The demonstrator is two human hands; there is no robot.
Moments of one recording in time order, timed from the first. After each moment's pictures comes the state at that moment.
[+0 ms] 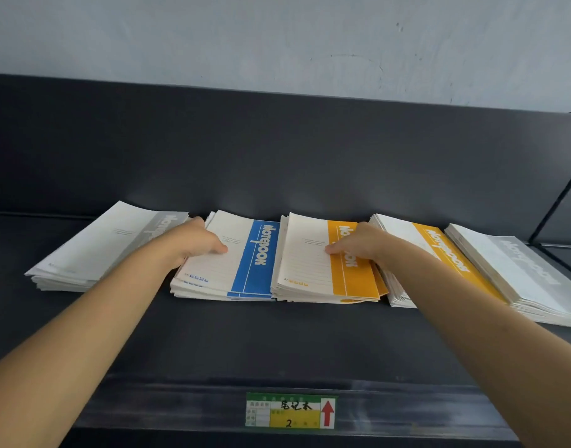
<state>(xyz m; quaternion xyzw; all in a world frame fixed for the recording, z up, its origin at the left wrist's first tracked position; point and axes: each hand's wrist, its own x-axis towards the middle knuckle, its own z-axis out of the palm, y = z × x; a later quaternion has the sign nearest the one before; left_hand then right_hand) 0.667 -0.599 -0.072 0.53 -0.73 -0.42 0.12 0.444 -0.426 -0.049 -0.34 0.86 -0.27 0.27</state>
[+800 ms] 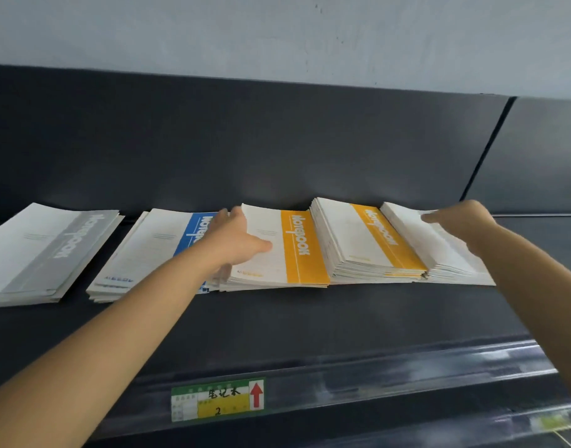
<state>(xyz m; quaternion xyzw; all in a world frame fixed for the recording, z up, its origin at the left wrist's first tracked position) 0.558 -0.482 -0.059 0.40 -0.87 -0.28 0.10 0.302 -0.266 -0.033 -0.11 0.90 -0.40 0.08</state>
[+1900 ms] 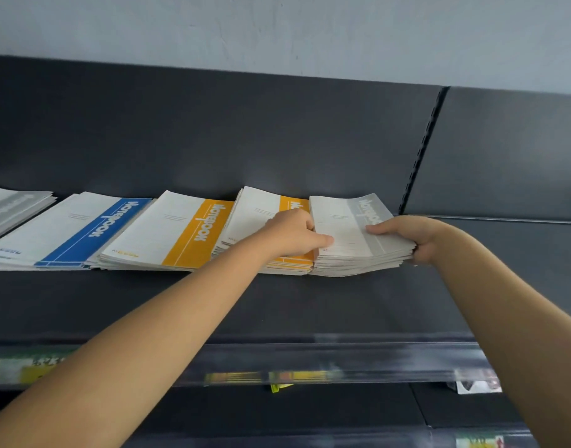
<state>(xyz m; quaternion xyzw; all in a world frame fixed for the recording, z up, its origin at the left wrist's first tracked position) 0.370 -0.332 -0.070 0.30 -0.90 -0.29 0.10 0.192 -0.204 -0.063 -0.17 0.76 -0.47 0.42</state>
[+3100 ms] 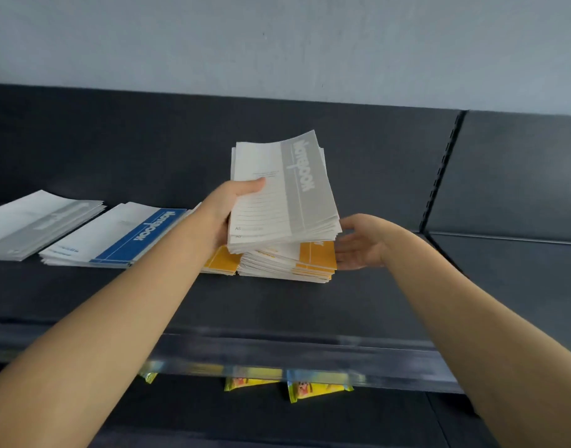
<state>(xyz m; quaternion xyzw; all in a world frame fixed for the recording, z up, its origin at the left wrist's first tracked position) 0.473 -0.369 -0.023 0.31 -0.56 -0.70 0.30 0.273 -0.257 -0.050 -0.19 0.72 -0.48 0.46</state>
